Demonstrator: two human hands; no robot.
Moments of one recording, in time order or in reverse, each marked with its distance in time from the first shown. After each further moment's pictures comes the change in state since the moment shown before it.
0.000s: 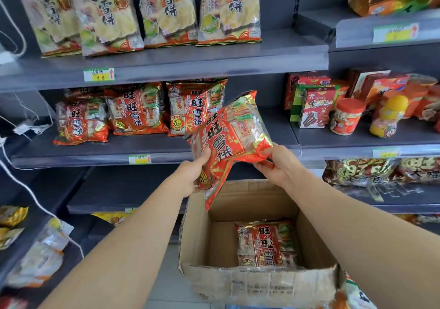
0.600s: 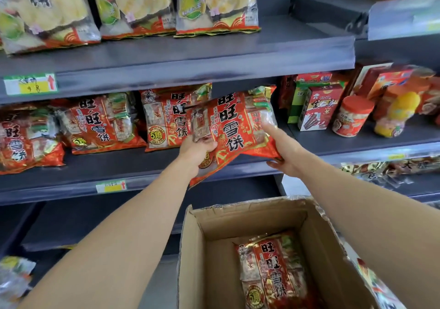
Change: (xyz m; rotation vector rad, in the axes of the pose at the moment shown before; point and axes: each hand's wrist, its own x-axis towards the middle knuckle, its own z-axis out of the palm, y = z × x) left_hand 0.147 0.076 0.017 0.040 0.055 0.259; right_hand 0.126 -0.038 0.015 -0.541 0.065 -0.088
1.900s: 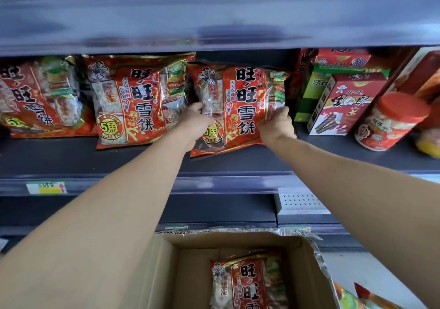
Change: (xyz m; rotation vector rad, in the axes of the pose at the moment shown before) left_hand 0.129 0.009 0.092 0.248 -0.012 0.056; right_hand 0.181 -0.009 -0.029 -0.735 0.410 -0.127
